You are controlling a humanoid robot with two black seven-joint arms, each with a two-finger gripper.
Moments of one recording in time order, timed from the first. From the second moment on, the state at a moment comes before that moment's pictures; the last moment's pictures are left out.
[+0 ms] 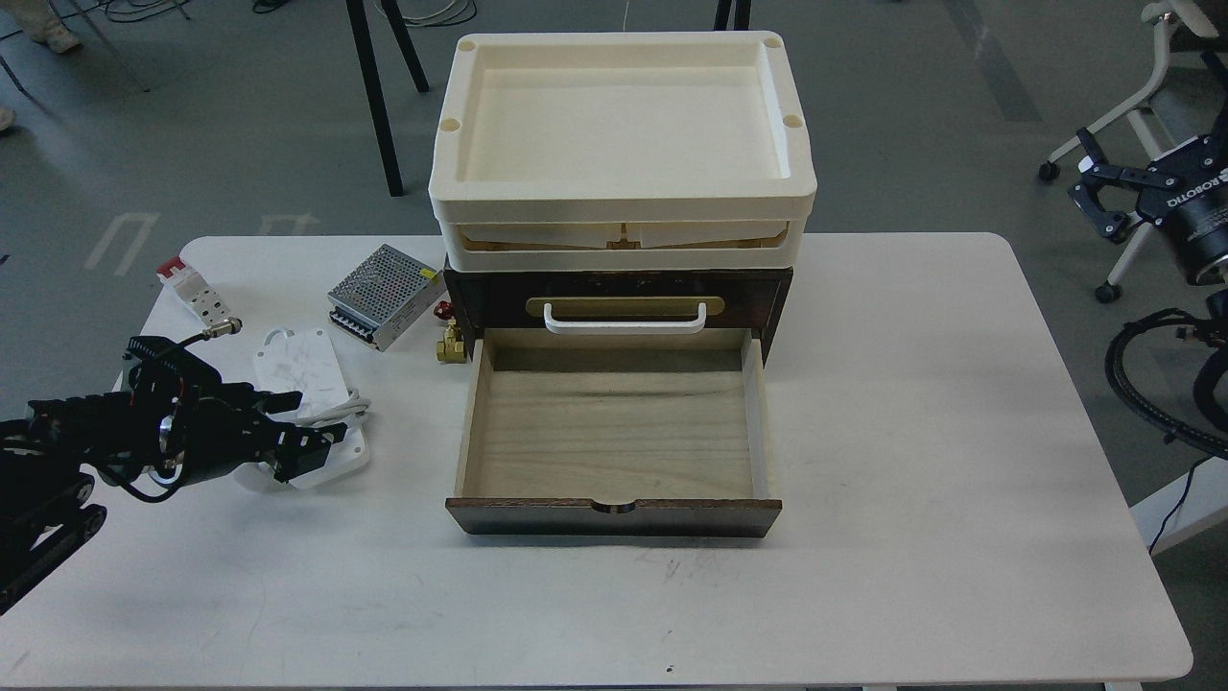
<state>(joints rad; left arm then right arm) -0.48 0.69 -0.62 -0.90 2.18 -0.10 -0.49 0.55 -0.67 0.99 0.89 0.14 0.49 0.21</state>
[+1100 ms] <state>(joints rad) -0.52 0.90 -0.63 -1.12 2.17 -0.16 -0.49 0.53 -0.67 1.00 0.89 0.13 0.49 0.21</state>
